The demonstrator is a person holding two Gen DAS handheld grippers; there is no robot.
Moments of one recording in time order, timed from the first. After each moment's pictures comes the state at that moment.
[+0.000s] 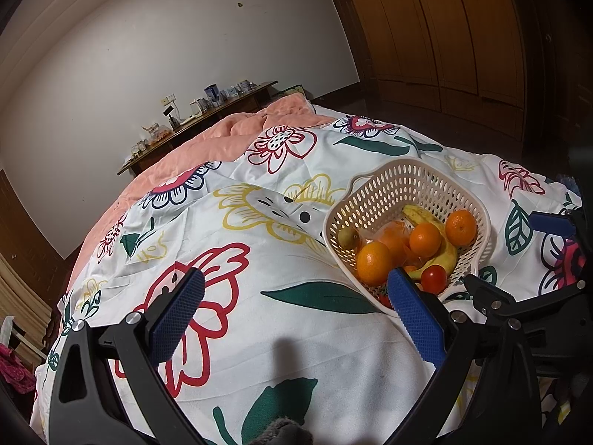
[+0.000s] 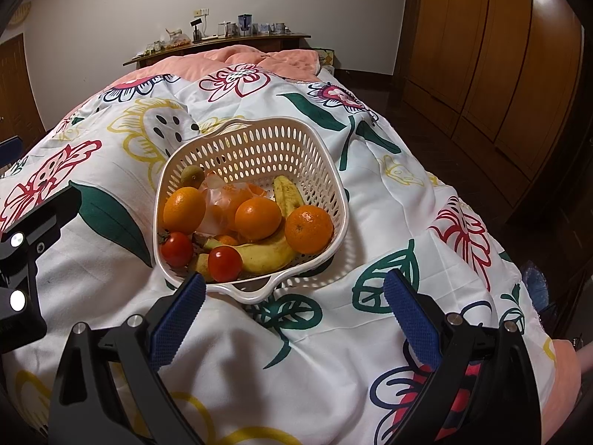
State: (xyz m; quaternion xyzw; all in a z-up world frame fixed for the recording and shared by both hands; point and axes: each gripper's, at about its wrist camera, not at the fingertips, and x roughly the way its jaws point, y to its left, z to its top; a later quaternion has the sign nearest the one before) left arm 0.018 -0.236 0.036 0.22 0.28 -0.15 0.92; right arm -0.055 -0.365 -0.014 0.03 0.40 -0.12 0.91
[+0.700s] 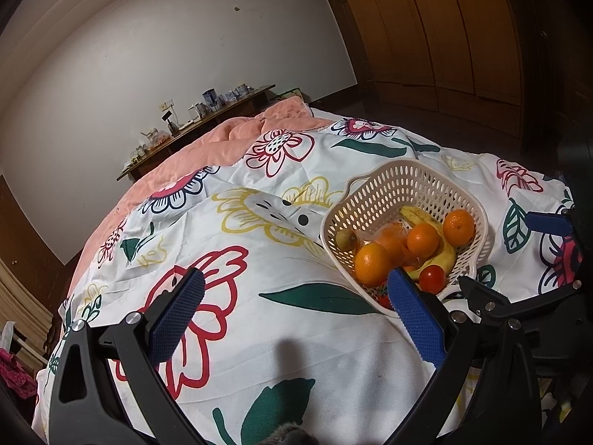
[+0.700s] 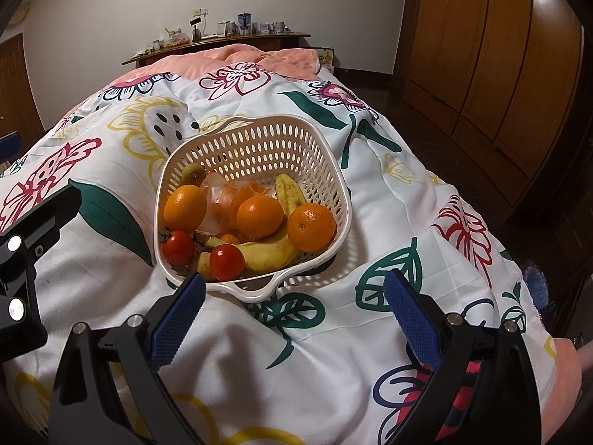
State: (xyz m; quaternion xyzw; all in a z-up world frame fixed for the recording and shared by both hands) left arm 0.013 -0.234 0.033 0.22 0.27 -0.15 0.92; right arm -0.054 -0.365 -0.016 0.03 0.40 -0.12 0.91
